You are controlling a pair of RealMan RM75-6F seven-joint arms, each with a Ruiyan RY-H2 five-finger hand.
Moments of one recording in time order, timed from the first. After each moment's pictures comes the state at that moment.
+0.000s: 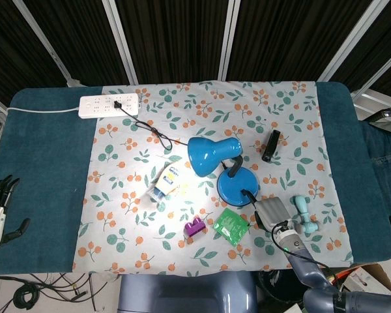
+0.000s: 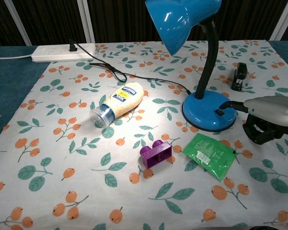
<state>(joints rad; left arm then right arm) -0.09 -1.10 -0.05 -1.67 1.44 1.45 0.06 0.58 -1.45 0.04 -1.66 -0.99 1.02 -0.54</state>
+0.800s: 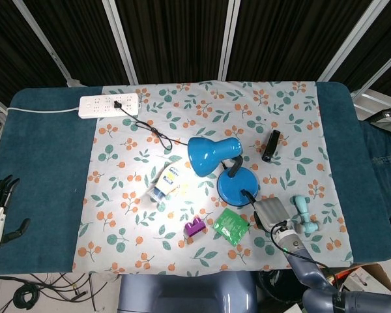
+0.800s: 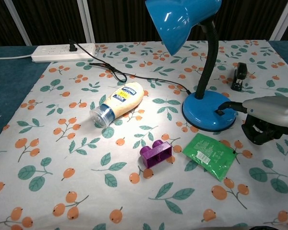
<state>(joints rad) -0.09 -1.10 -0.05 -1.67 1.44 1.45 0.06 0.59 -1.45 0.04 -1.67 -0.99 1.02 -0.55</state>
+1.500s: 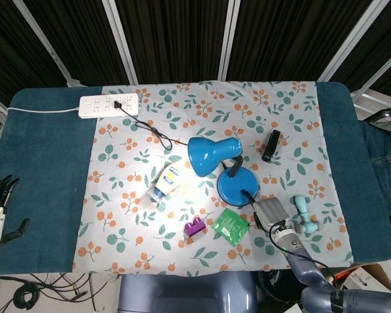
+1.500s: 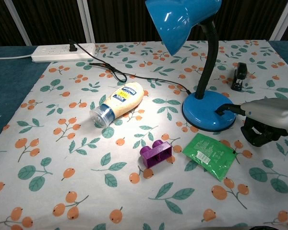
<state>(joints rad) -0.09 -1.10 -0.05 -1.67 1.44 1.45 0.06 0.61 -1.46 0.03 -1.65 -0.95 1.00 -0.57</state>
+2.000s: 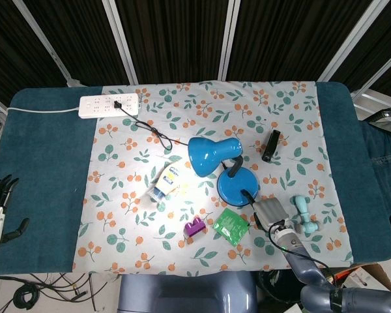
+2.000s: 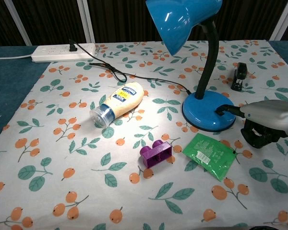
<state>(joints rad) -0.09 -1.10 -0.05 -1.66 1.44 1.45 0.06 0.62 -1.46 0.03 -1.65 -0.92 0.98 -0.59</state>
